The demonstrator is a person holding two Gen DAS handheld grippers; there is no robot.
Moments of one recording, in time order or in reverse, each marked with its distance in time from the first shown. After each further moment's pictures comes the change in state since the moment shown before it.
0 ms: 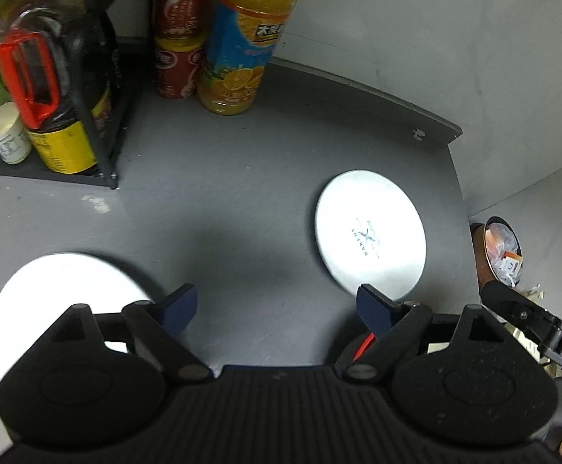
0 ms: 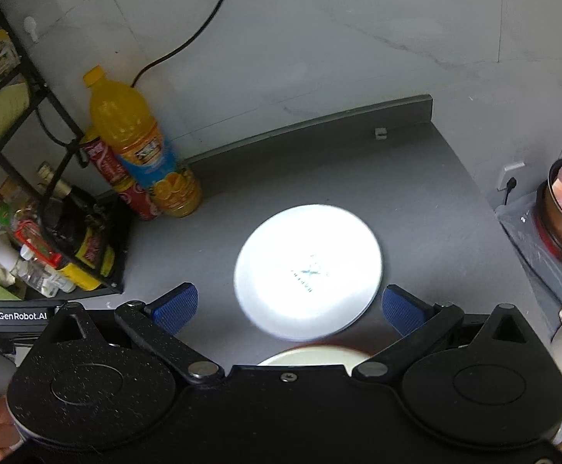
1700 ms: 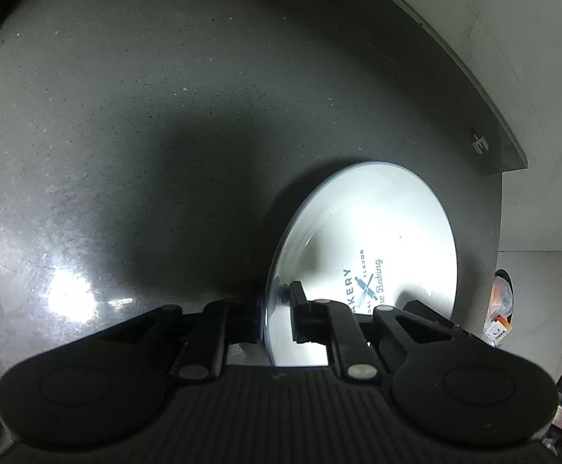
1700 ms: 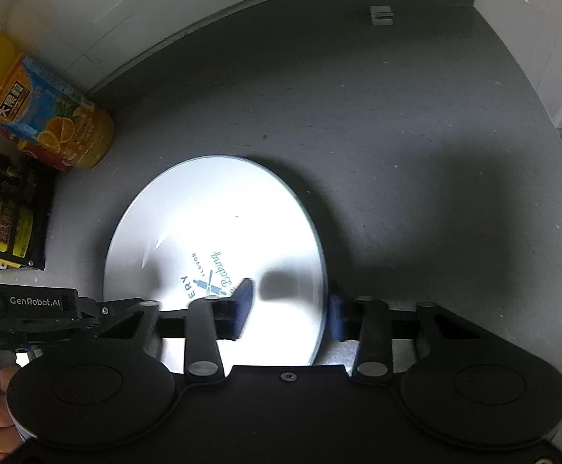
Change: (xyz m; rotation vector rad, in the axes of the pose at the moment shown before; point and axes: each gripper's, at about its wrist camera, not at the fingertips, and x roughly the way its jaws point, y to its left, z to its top) left arm 0.189 -0.021 0.031 -0.320 0.185 -0.073; right arm 0.183 -0.085 0.037 0.003 0.346 0.092
